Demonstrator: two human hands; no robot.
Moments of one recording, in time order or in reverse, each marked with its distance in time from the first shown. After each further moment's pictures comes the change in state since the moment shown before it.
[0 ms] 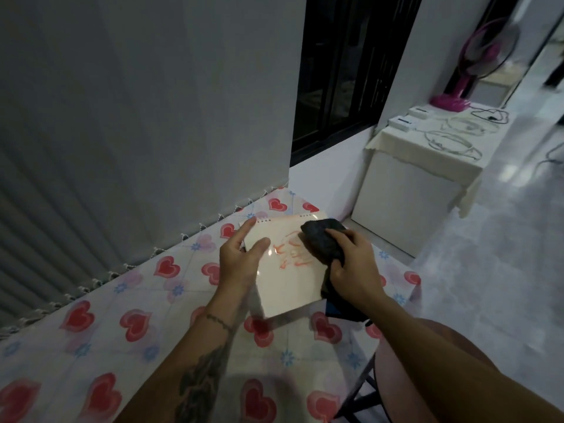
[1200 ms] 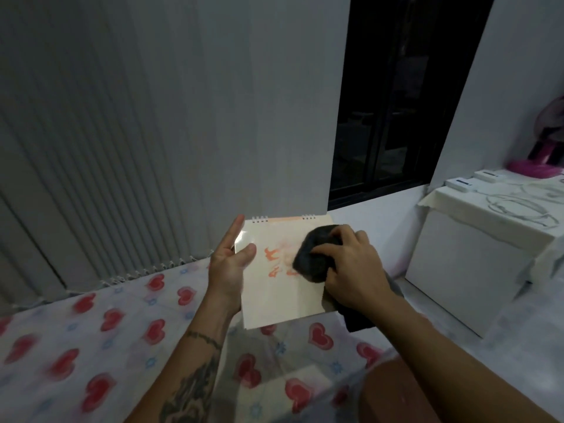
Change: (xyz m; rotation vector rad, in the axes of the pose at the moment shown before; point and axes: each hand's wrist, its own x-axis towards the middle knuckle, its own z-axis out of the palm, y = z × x) left_hand -0.172 0.083 0.012 -0.339 0.097 0.184; right_hand -0.062 -0.041 -0.147 -0.198 -0.043 -0.579
